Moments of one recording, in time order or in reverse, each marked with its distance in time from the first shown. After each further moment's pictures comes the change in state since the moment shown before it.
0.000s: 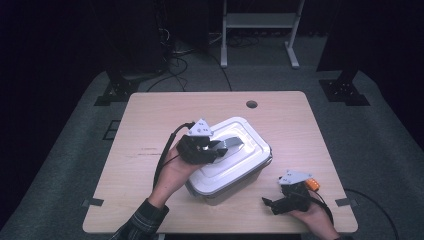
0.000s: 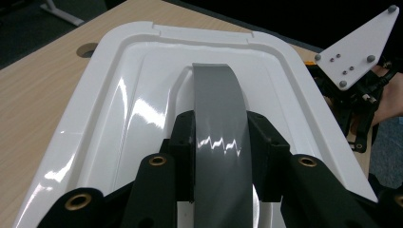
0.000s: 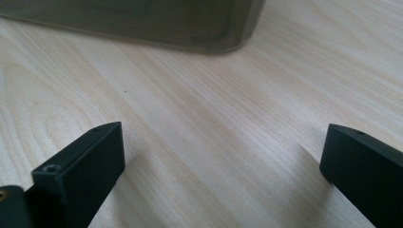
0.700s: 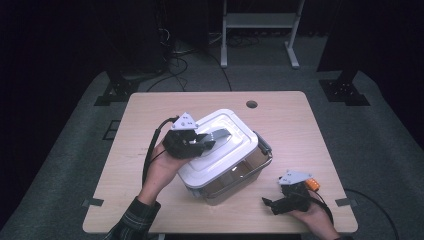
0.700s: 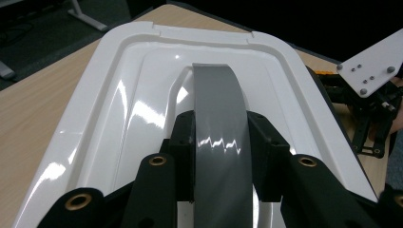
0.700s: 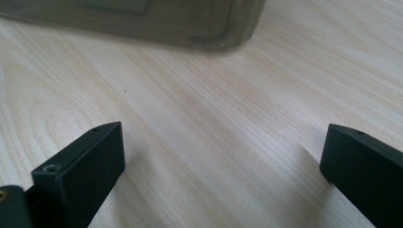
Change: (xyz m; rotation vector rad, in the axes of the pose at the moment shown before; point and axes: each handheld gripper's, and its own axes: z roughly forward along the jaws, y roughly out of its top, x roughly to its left) left arm 0.020 -0.005 -0.027 -0.033 0.061 -0.042; right arm 0.000 0.000 0.000 0.000 0.000 -0.001
